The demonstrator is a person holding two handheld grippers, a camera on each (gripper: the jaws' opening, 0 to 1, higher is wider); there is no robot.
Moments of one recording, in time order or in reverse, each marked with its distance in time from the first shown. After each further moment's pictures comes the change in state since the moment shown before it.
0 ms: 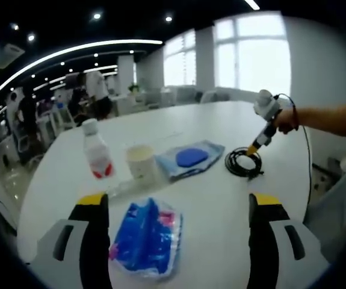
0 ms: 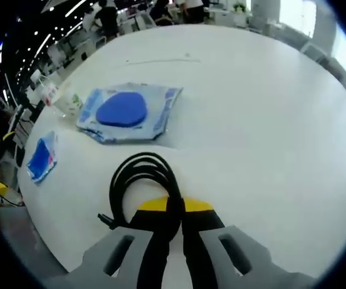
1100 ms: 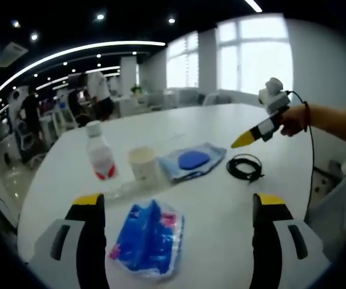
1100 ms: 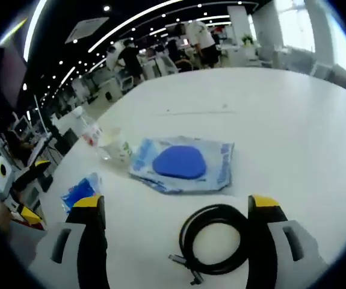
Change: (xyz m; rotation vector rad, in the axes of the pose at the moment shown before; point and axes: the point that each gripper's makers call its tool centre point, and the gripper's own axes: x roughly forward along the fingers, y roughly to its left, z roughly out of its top) left arm -0.003 0.004 0.004 -0.010 -0.017 0.012; right arm -0.030 0.093 0.069 0.012 -0.343 0.178
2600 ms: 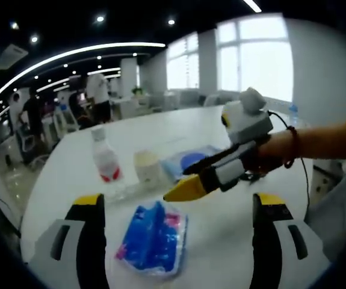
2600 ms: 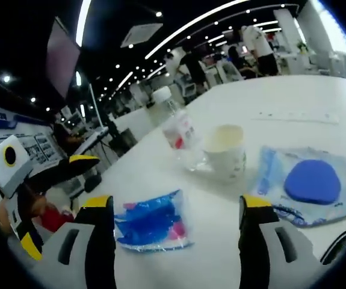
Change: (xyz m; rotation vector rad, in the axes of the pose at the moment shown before) left arm -0.008 0.006 0.005 0.009 -0.003 0.009; right arm 0.092 0.180 0.001 -0.093 -0.095 0.427
